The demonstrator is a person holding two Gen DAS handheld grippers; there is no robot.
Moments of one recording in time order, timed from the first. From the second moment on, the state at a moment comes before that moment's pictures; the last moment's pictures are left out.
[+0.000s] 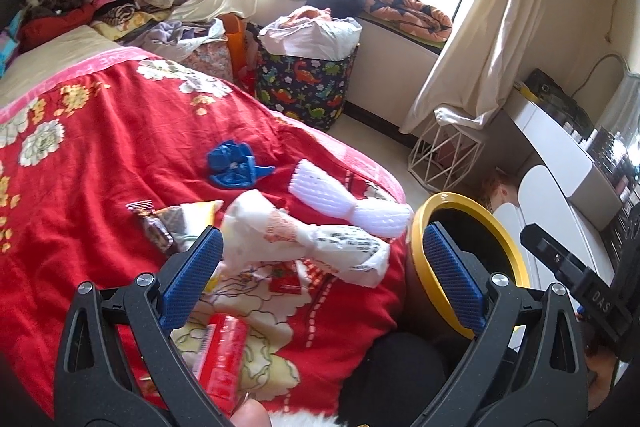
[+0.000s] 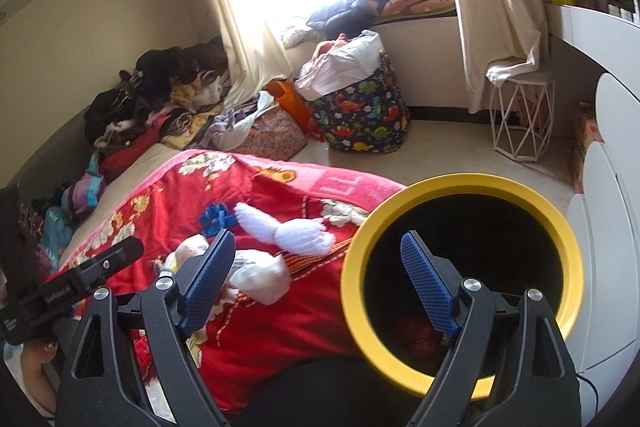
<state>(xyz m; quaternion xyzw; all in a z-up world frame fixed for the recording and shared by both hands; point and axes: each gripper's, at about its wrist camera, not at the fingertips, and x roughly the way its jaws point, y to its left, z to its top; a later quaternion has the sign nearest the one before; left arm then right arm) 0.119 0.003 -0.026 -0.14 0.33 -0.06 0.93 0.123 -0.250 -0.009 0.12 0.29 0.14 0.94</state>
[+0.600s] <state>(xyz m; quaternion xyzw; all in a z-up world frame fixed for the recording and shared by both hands) 0.100 0.055 -0.032 -0.16 0.34 -0.02 0.93 0.117 -0.194 -0.017 0.08 0.32 0.20 0.92</state>
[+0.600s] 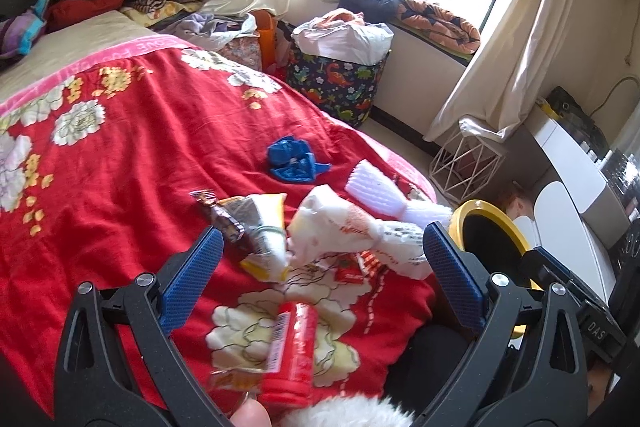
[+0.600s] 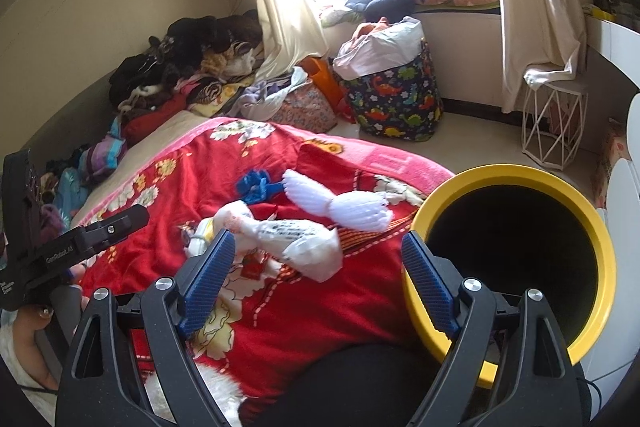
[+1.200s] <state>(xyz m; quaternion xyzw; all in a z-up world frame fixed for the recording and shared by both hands) 0.069 0.057 -0.068 -0.13 0.39 -0.04 0.91 0.133 -0.173 -0.041 0.07 0.36 0.19 0.91</state>
